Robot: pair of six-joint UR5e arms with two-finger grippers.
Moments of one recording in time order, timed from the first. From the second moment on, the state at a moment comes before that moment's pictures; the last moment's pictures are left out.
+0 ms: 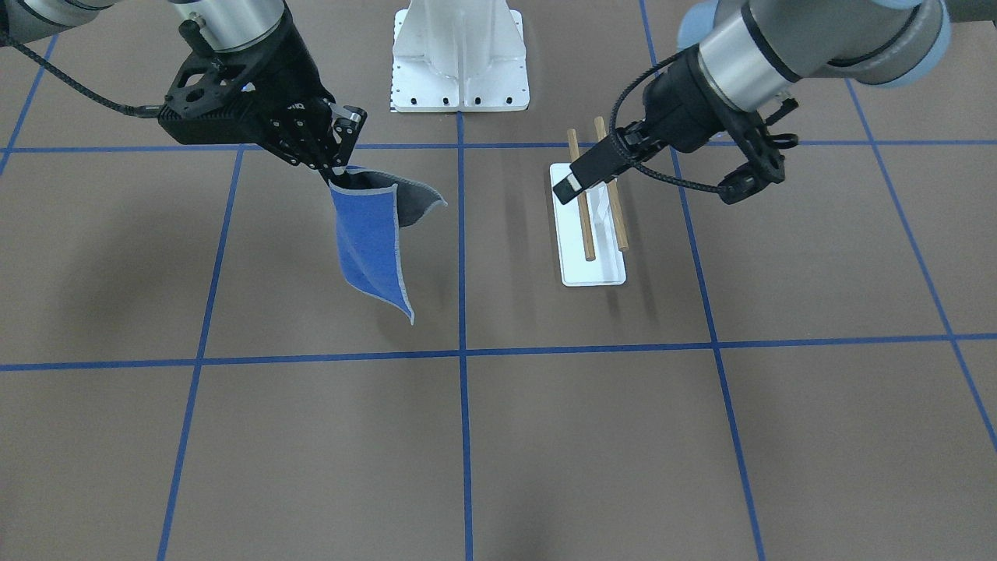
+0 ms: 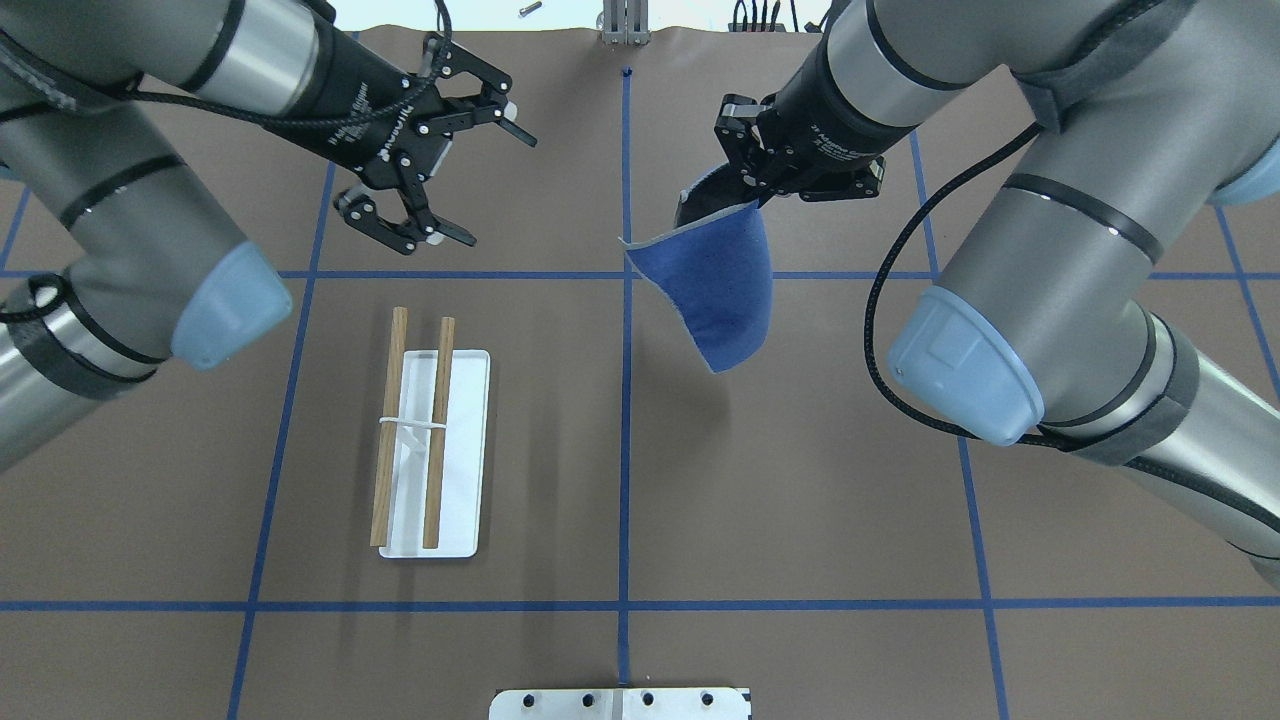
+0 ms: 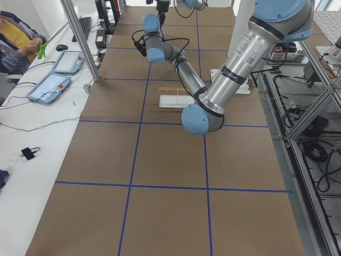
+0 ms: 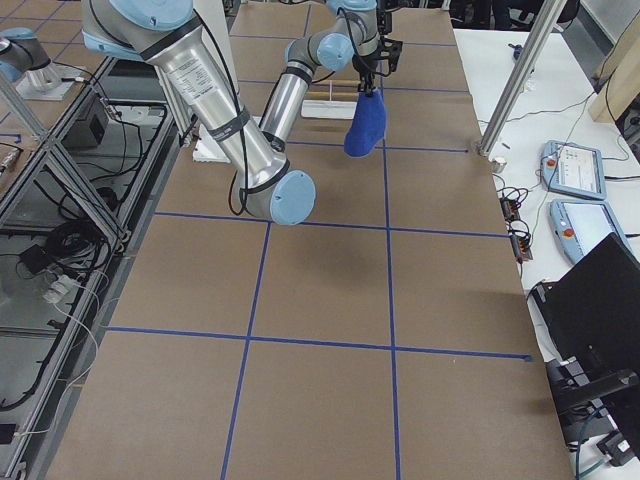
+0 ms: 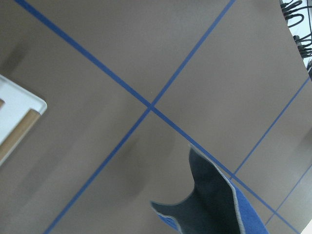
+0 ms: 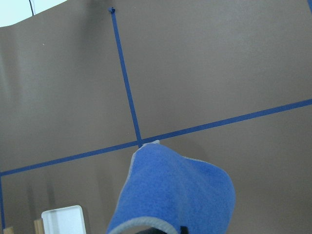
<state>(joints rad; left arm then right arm) -0.85 -2.21 -1.79 -2.16 -2.30 -2.28 0.81 -0.82 1.98 -1.78 2.05 1.39</state>
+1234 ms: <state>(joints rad) -0.70 -2.27 -1.78 -2.28 -2.08 -2.54 0.78 -0.79 1.99 -1.77 2.03 1.48</state>
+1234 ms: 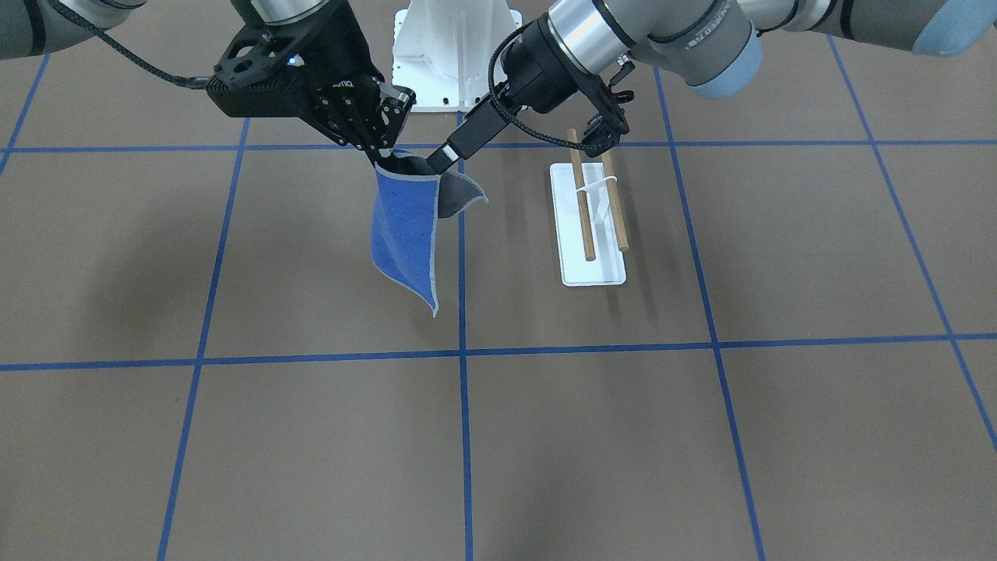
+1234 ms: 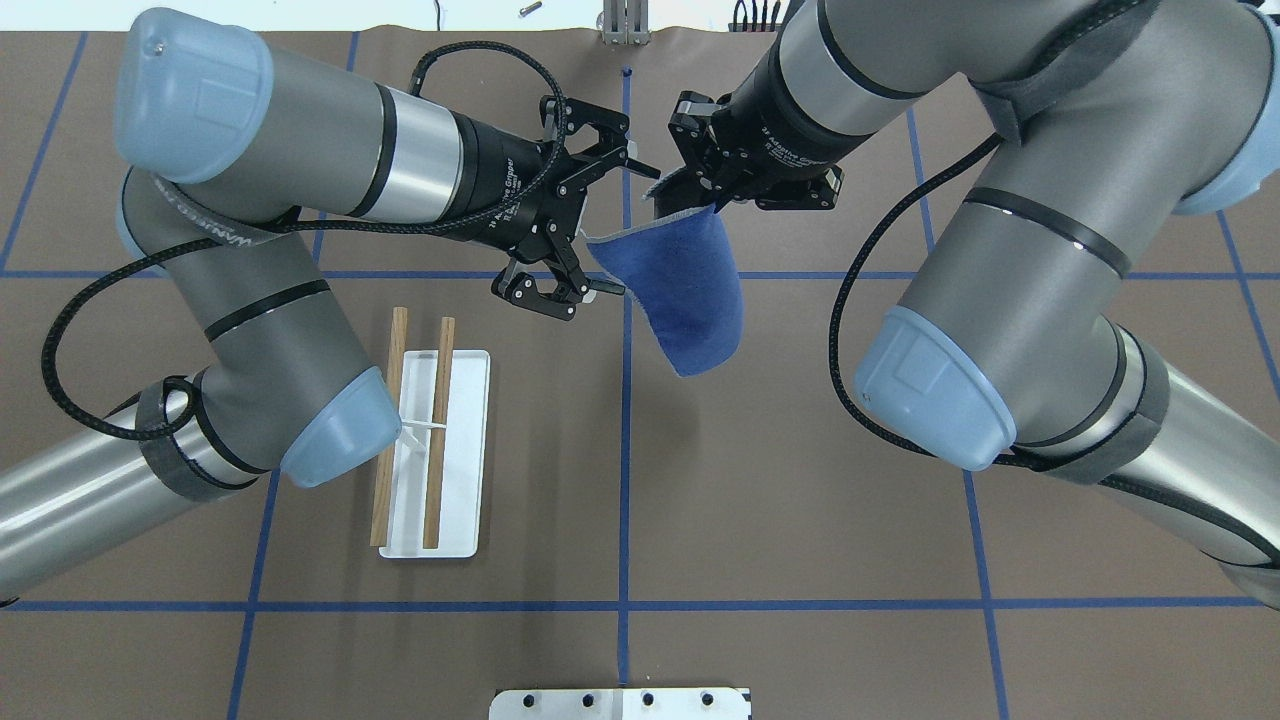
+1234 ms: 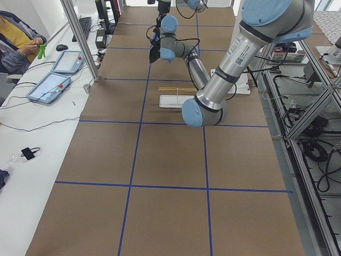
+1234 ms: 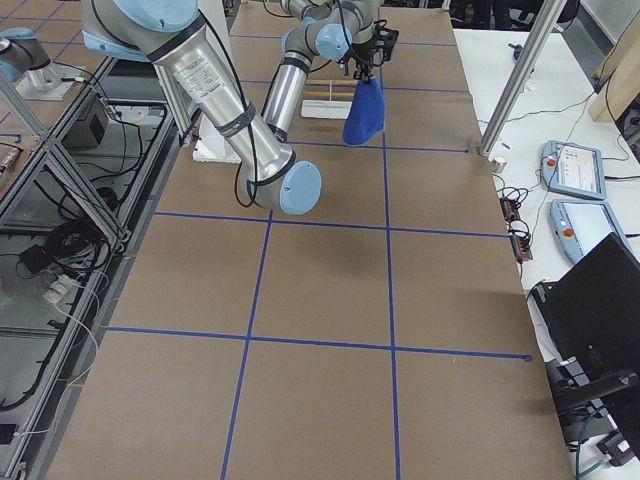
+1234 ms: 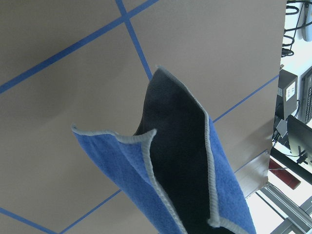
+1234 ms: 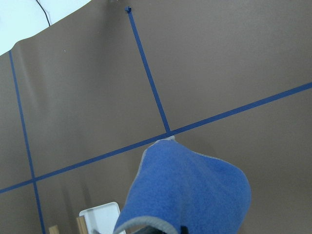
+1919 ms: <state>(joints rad) -0.70 -2.27 -1.77 -2.28 -2.07 -2.53 0.75 -0.81 2.03 -1.78 2.02 1.50</state>
